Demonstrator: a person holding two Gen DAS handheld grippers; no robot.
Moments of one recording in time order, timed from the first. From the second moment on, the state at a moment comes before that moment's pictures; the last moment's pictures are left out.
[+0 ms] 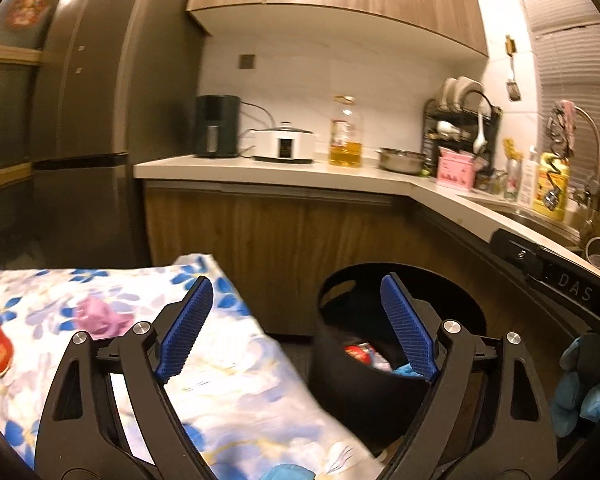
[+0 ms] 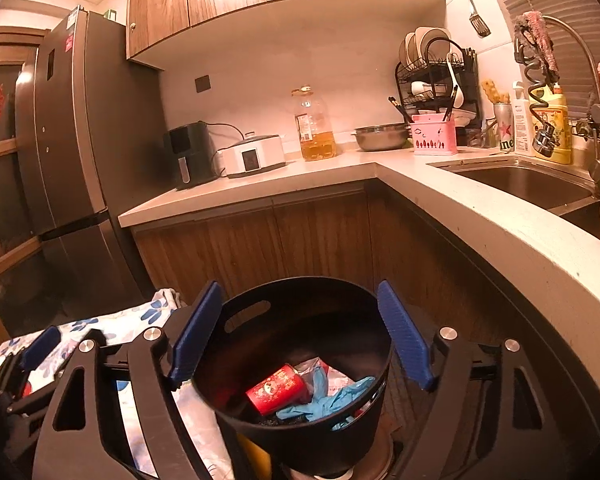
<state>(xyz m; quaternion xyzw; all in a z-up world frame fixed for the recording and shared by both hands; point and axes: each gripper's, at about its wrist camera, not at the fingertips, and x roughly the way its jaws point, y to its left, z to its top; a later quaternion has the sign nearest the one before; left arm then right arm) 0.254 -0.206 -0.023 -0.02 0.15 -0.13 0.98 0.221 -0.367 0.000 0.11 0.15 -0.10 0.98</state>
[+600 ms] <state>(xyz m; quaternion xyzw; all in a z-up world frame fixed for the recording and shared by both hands) 0.204 -0.047 -0.052 -0.04 0.15 0.08 0.99 0.221 -0.263 -0.032 0.10 0.19 -0.01 0.98</state>
